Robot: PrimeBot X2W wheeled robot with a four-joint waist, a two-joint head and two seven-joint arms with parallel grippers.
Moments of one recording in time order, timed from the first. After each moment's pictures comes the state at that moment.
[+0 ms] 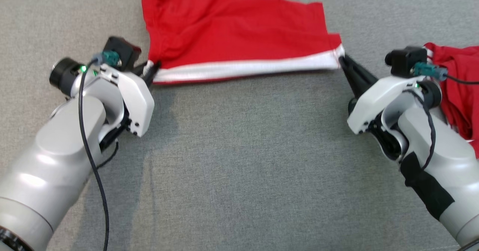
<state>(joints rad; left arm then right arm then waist) -1.05 0.35 -1.08 0.87 -0.79 -0.13 -0.02 -0.94 -0.25 0.79 0.89 0.83 0.13 -0.21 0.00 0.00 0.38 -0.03</state>
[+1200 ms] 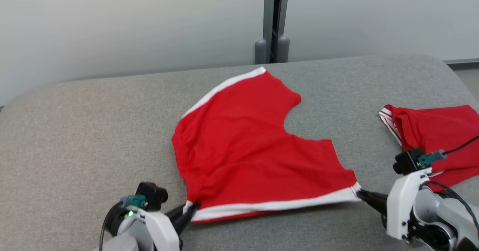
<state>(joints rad) -0.52 0.39 -1.20 0.64 -1.04 -0.13 -0.18 -0.65 -0.62 1.22 0.53 1.33 0.13 0.13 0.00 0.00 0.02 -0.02</state>
